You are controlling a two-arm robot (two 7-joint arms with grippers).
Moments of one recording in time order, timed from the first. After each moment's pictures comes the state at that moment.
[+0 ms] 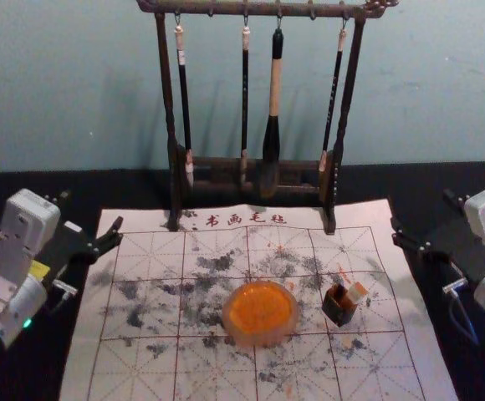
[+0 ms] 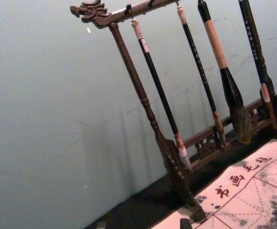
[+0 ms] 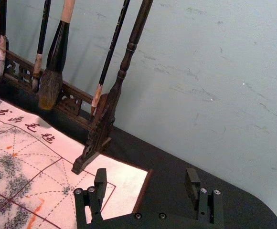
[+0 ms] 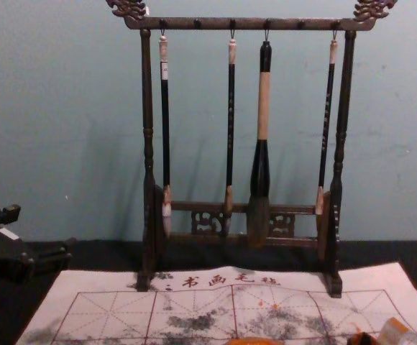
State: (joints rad) left arm -0.20 0.60 0.45 -1.41 -0.25 -0.12 0.03; right arm 0.20 0.60 -0.45 -1.41 0.25 -0.12 -0.03
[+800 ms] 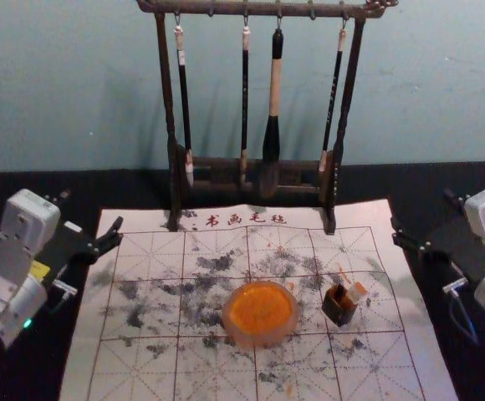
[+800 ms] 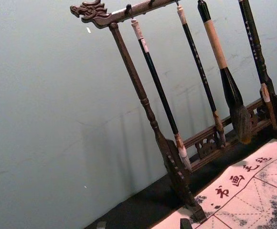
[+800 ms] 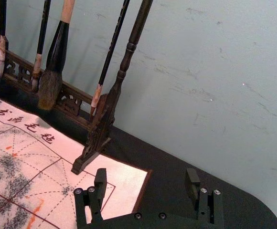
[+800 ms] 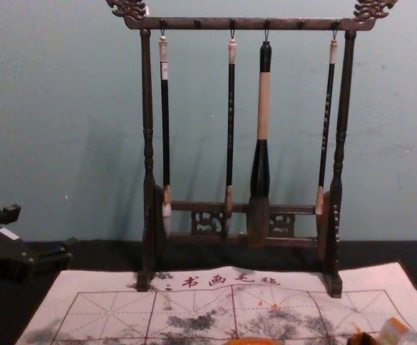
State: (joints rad) left arm -0.20 0.60 0.45 -1.41 -0.25 -0.12 0.03; right arm 0.20 0.60 -0.45 -1.41 0.25 -0.12 -0.03
